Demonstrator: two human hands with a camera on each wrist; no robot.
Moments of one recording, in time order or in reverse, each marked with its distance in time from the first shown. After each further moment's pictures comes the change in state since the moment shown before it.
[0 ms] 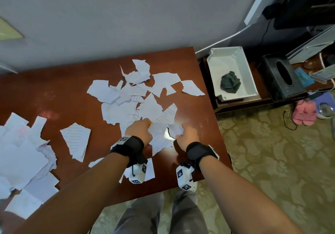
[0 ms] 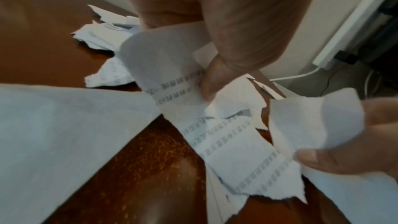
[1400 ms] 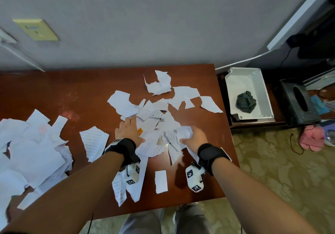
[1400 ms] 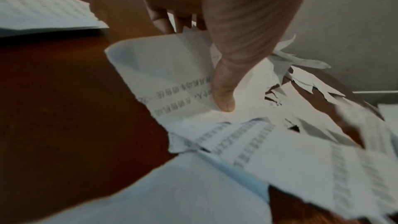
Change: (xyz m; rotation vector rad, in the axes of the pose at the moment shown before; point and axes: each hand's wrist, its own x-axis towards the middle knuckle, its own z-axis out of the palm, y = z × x) left_hand 0.030 -0.102 -0.025 0.111 0.081 -0.207; right_hand 0.016 -0.063 -0.007 -0.038 -0.090 -0.001
